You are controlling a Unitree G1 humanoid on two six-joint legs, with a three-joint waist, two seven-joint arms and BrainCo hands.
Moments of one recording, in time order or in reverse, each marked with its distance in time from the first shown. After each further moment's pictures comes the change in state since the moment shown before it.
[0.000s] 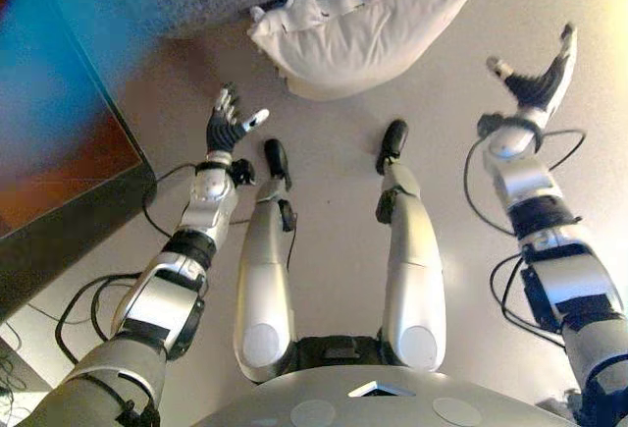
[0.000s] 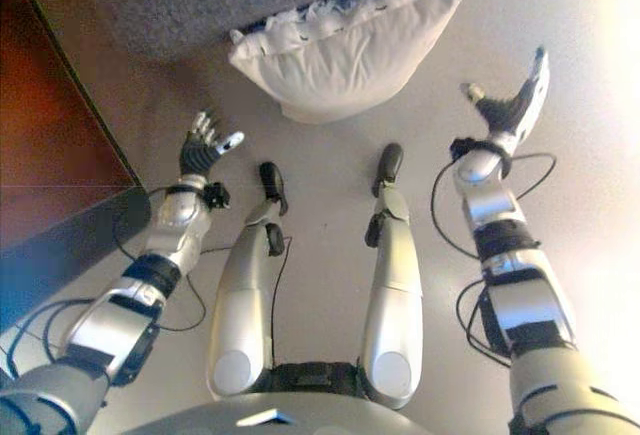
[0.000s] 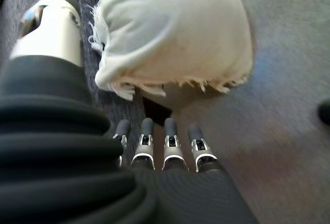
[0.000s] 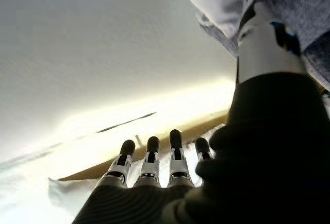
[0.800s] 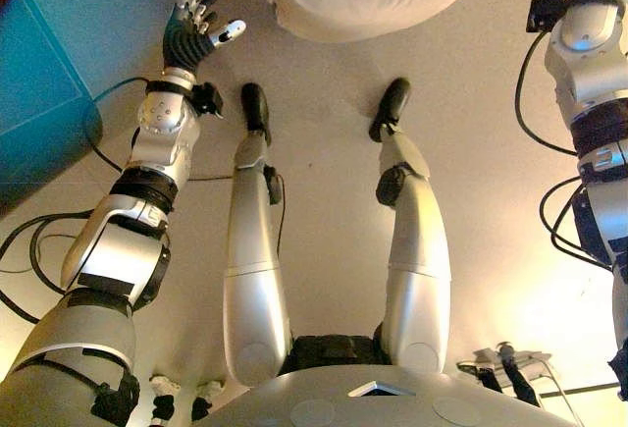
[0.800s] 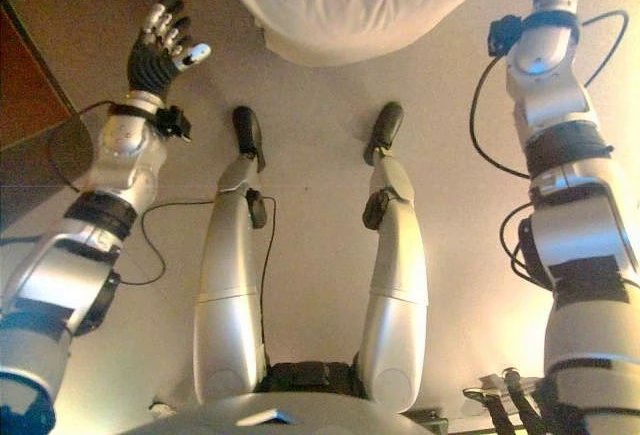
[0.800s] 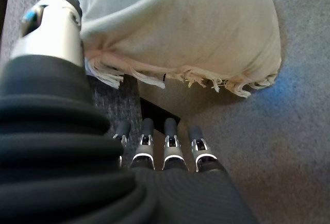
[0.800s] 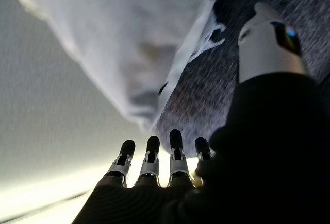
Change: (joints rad) left arm -0.297 0.217 -0.086 0.022 -0.137 -0.018 -0.159; right arm -0.416 -0.146 0.216 0.224 0.308 -0.190 0.485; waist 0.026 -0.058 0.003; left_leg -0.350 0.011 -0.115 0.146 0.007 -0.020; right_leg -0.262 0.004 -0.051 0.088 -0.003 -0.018
